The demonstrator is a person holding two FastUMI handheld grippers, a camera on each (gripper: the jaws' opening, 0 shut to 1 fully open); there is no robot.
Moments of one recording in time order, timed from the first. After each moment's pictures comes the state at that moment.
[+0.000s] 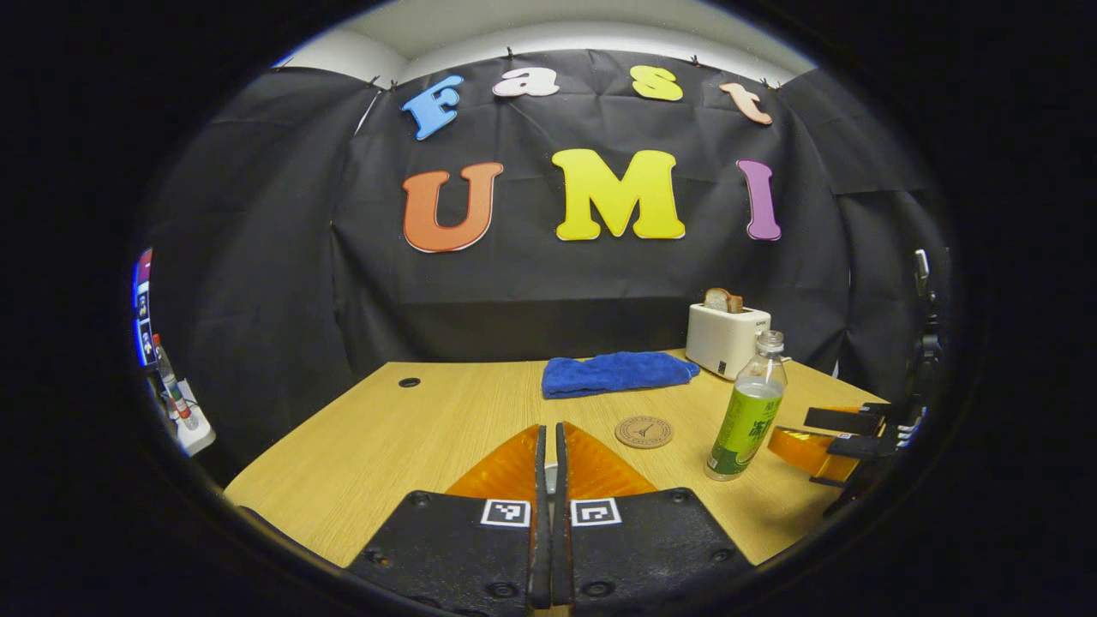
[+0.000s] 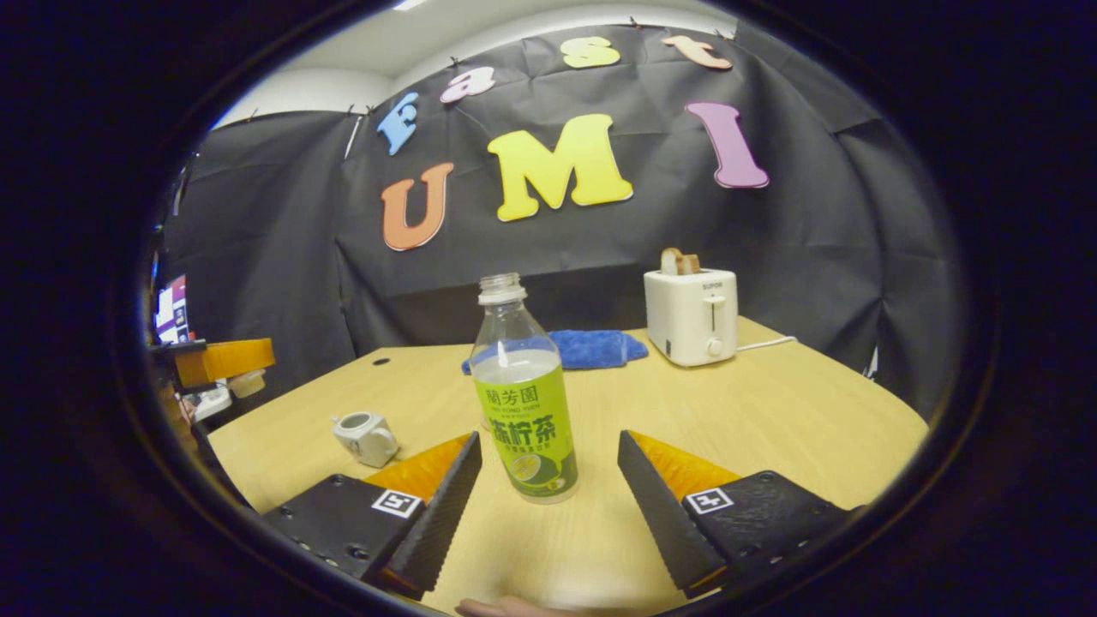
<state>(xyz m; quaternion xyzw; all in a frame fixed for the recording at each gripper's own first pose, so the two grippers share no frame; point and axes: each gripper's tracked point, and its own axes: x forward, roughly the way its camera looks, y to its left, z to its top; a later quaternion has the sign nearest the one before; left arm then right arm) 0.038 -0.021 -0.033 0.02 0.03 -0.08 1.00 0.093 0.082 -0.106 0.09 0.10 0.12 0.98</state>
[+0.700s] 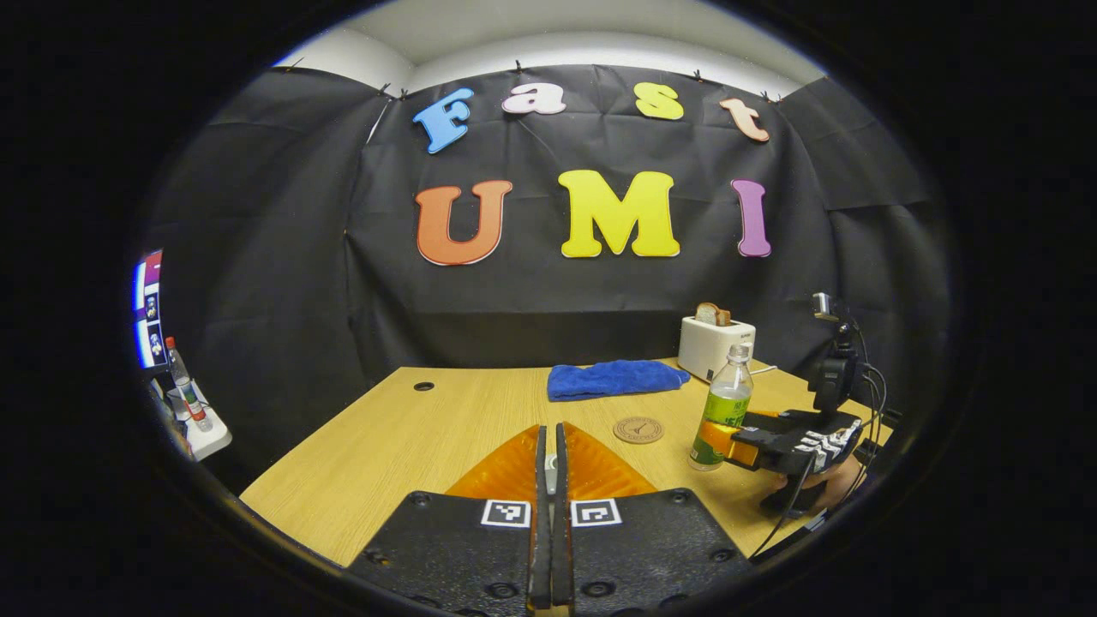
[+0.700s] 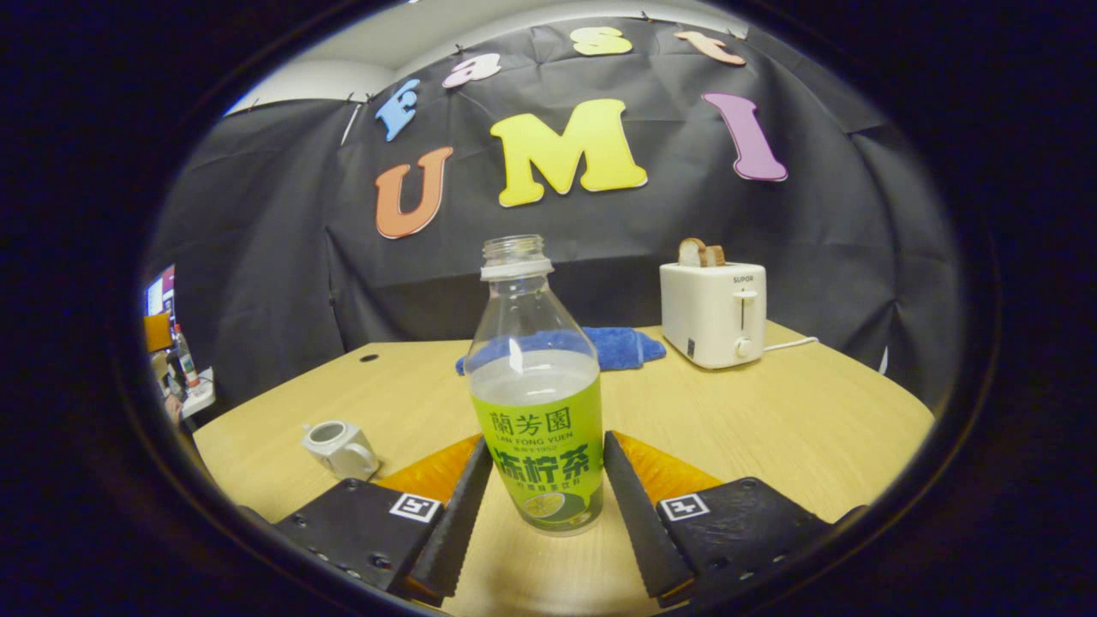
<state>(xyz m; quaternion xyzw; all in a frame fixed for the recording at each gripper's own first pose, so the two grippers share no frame) -0.007 0.005 -0.020 0.02 0.03 -0.09 1.00 0.142 0.107 -0.112 0.07 0.10 0.10 0.99</state>
